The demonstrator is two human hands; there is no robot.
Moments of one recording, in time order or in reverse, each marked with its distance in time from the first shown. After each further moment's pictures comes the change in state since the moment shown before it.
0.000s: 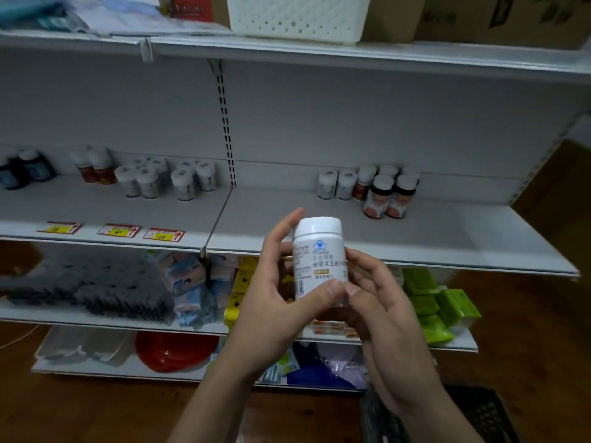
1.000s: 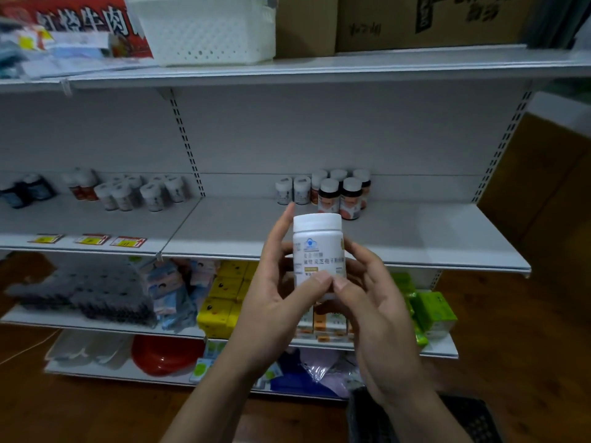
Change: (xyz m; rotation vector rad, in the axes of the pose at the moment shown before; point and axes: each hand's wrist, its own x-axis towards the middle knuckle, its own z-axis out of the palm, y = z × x) left_hand 0.005 0.002 0.183 0.070 0.047 0.030; right_hand -0.024 -0.043 -0.159 0.081 0.003 -0.107
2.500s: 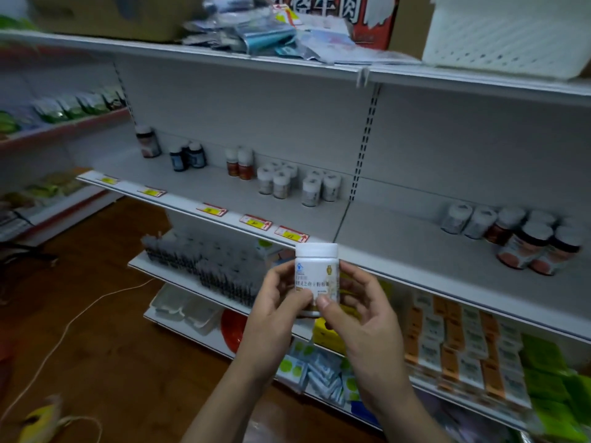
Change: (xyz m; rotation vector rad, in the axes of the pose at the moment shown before) left_hand -0.054 -0.038 -0.352 -0.180 0.390 -0.196; right_hand 0.026 0.142 0.329 -0.157 -0.163 0.123
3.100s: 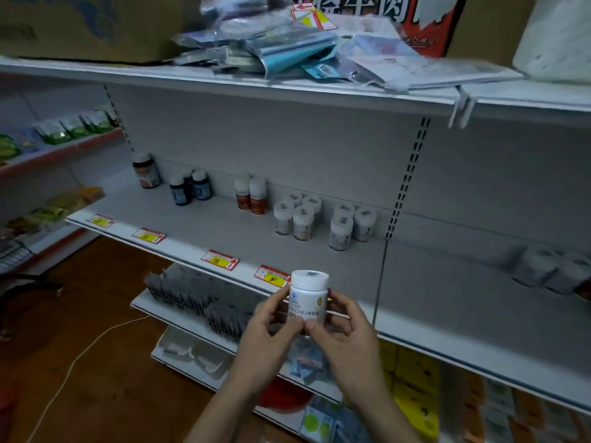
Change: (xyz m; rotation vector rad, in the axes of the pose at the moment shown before) left_hand 0.174 -0.031 -0.100 0.315 0.068 -0.098; right_hand 0.173 0.084 0.078 -0.094 -0.026 0.148
